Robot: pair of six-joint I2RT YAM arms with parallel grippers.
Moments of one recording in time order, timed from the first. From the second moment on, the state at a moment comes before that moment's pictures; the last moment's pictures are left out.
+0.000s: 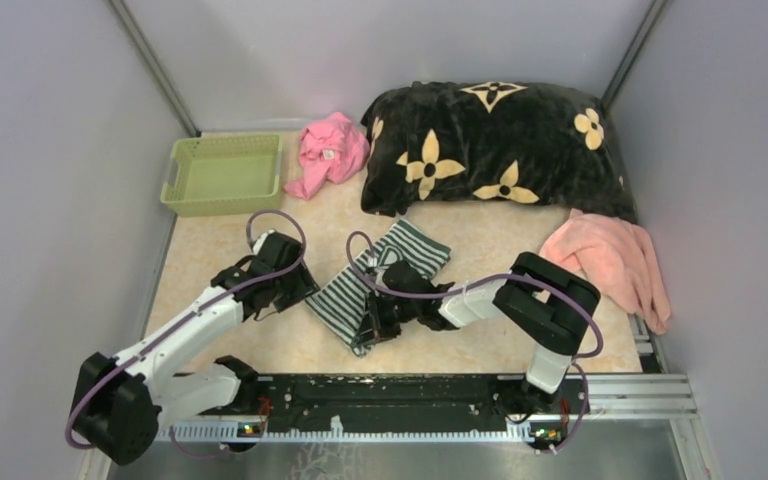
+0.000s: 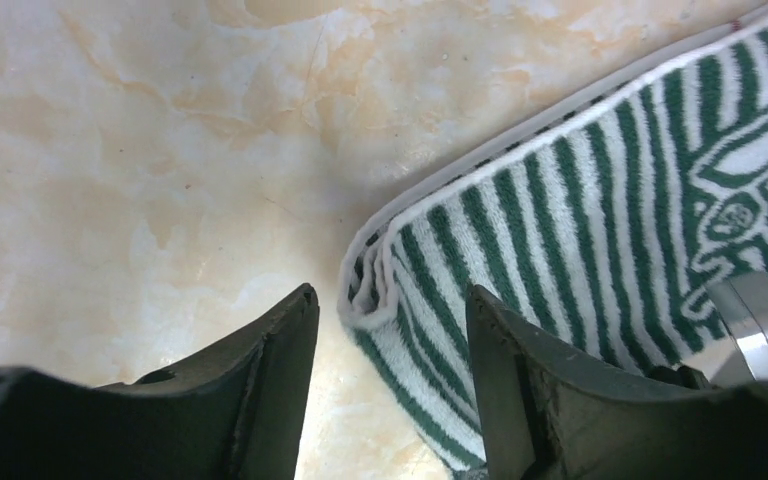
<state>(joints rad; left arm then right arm) -0.53 1.08 0.63 -0.57 -0.20 -0.94 1.01 1.73 0.67 0.34 -0.48 0.94</state>
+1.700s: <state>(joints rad) -0.53 1.05 0.43 -0.38 -0.03 -0.97 1.13 1.55 1.02 -0.23 -0.17 0.60</state>
